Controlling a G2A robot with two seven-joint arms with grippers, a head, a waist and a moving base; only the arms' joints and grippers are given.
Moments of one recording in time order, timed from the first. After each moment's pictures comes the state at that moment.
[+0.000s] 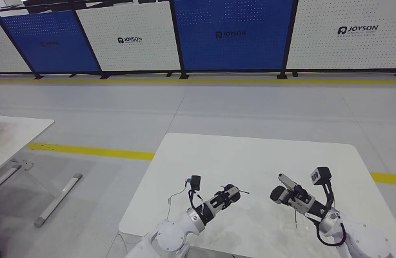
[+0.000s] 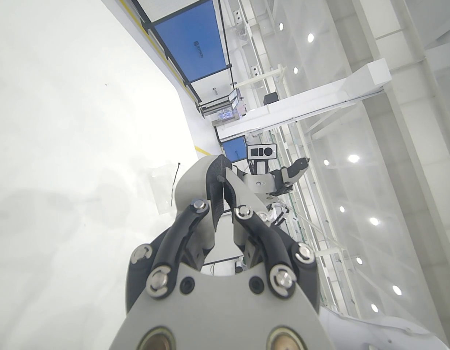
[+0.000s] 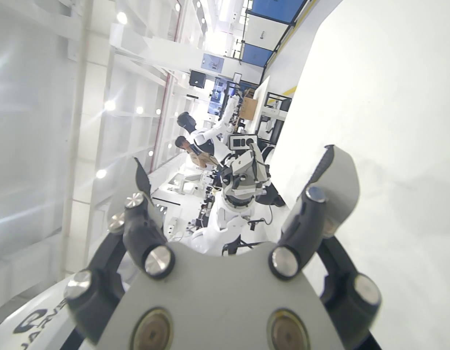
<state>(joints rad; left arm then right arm) 1.54 -1.21 -1.08 -1.69 -0.13 -0.23 -0.22 -1.38 -0.99 1.21 -1.66 0.45 -0.13 0.67</state>
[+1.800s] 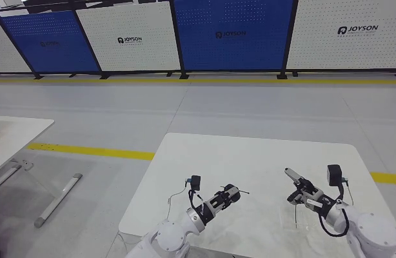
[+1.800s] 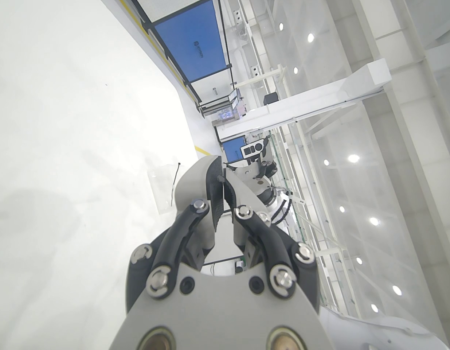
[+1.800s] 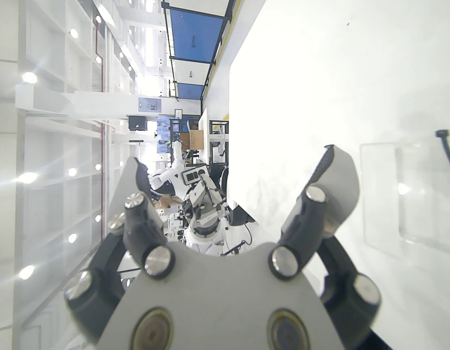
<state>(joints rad) 1.54 -1.21 -1.08 -1.69 -0.13 -0.23 -0.22 -1.39 -0.98 1.31 -1.78 0.31 0.35 0.56</state>
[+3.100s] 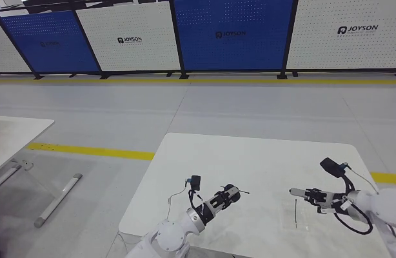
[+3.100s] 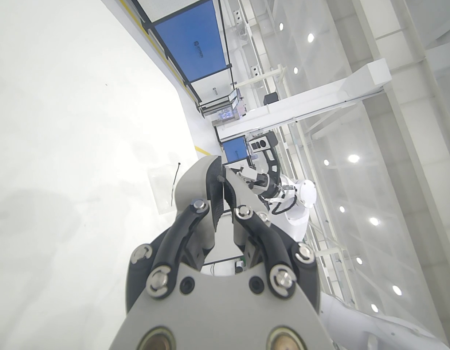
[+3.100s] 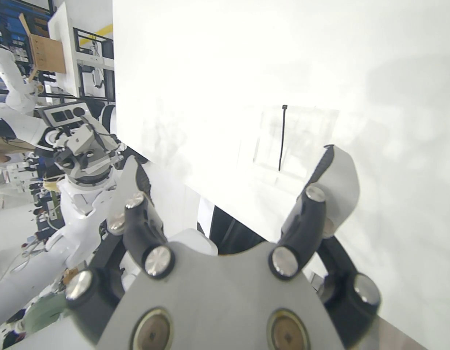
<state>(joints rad) 1.54 -1.21 -1.08 -1.69 -0.13 -0.23 -0.22 -1.14 -0.89 1.25 -1.70 -0.23 0.34 1.21</state>
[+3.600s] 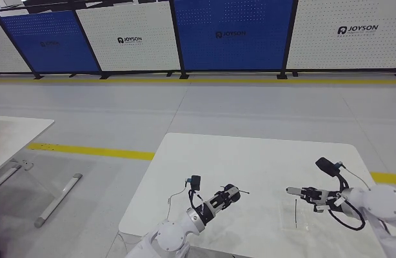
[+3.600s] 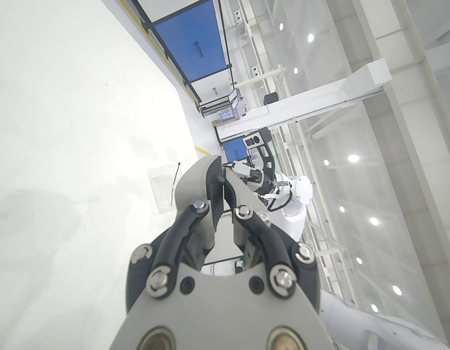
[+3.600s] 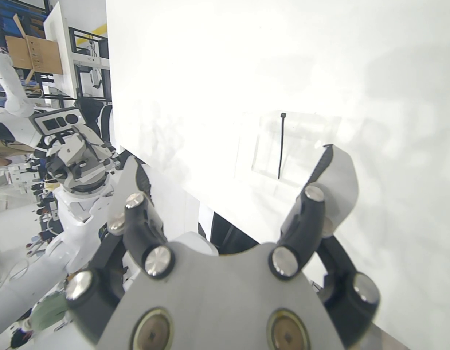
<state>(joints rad) 1.54 -1.21 -1.08 -1.69 -0.13 -0.23 -0.22 -1.12 -0.90 1.21 -1.66 -0.24 0.34 1.18</state>
